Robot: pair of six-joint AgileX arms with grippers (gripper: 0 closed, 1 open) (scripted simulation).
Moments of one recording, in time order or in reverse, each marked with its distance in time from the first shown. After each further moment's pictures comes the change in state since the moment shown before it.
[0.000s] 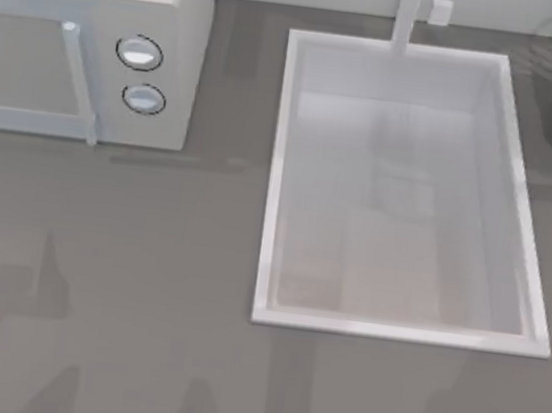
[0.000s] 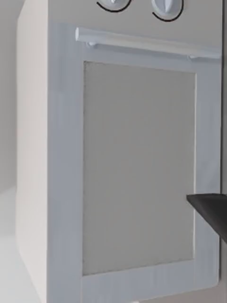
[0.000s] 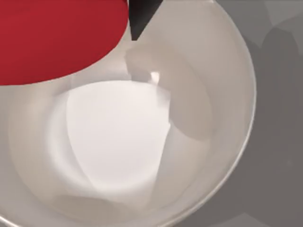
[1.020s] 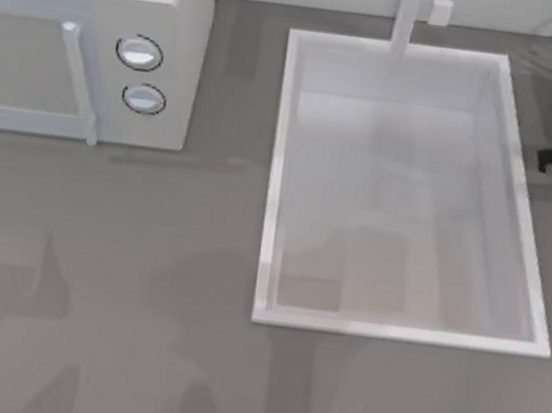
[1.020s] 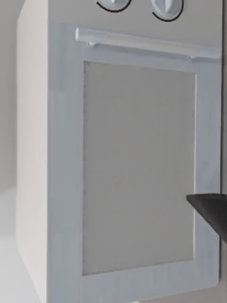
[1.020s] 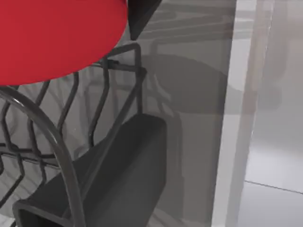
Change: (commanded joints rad) left arm 0.000 0.000 0.000 0.000 0.000 0.000; right arm 0.593 0.089 -0.197 1.181 0.397 0.193
